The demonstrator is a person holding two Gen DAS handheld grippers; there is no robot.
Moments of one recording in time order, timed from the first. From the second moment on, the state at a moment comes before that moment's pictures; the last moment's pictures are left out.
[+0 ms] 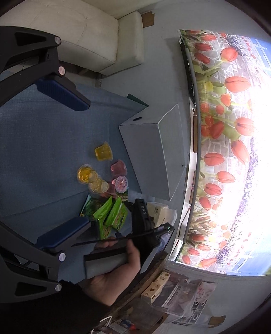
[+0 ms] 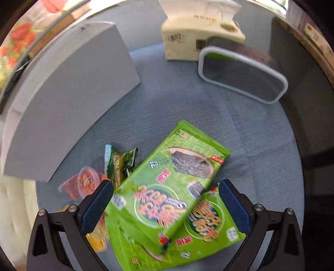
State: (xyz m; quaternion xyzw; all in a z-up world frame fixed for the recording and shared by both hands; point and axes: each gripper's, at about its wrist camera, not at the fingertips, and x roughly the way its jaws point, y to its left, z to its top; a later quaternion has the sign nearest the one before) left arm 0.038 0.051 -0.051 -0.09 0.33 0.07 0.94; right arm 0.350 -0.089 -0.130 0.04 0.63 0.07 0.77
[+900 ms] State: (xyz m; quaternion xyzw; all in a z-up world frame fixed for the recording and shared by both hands) left arm 0.089 0.077 -0.091 -0.09 0.35 0.08 0.93; right arm 0.273 -0.113 -0.079 0.06 0.57 0.12 0.81
